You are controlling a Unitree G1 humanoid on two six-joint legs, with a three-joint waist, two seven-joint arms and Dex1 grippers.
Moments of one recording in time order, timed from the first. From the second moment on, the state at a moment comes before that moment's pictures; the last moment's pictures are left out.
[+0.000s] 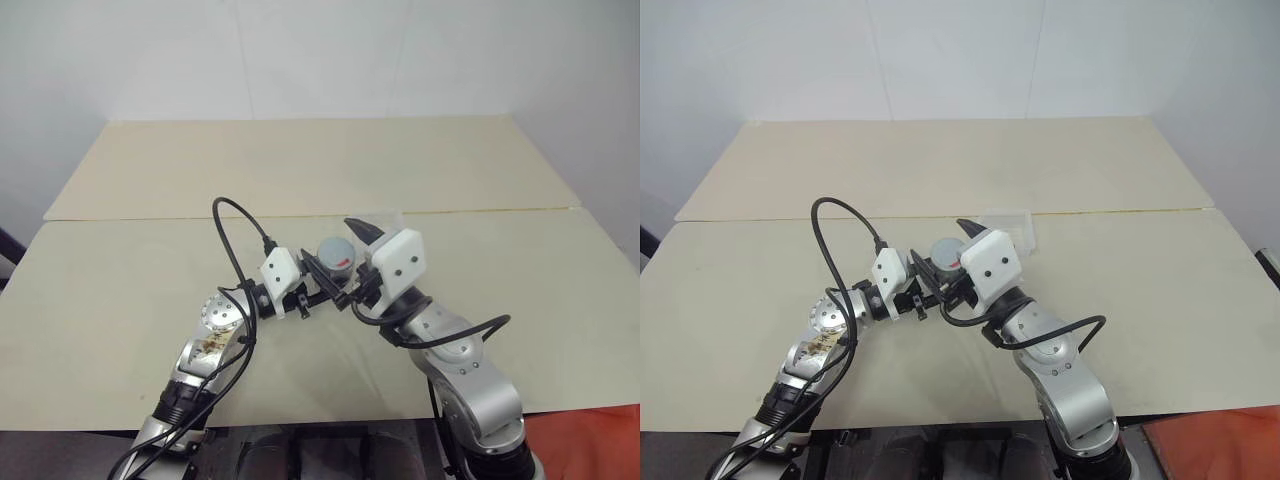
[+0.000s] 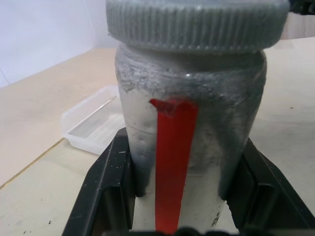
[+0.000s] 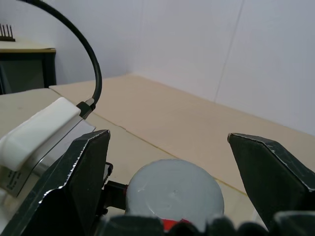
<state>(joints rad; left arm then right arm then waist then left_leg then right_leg) -0.36 0.30 -0.17 -0.01 -0.20 0.02 -0.80 -0.25 -0.17 0.29 -0.69 0.11 0.54 0.24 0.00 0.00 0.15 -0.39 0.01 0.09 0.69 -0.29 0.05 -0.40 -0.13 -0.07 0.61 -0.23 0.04</state>
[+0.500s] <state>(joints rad) -0.36 0.30 -0.17 -0.01 -0.20 0.02 -0.80 -0.25 -0.16 0.28 -0.64 0.10 0.55 0.24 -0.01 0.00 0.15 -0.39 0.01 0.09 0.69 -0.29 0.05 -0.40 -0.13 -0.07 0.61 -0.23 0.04</state>
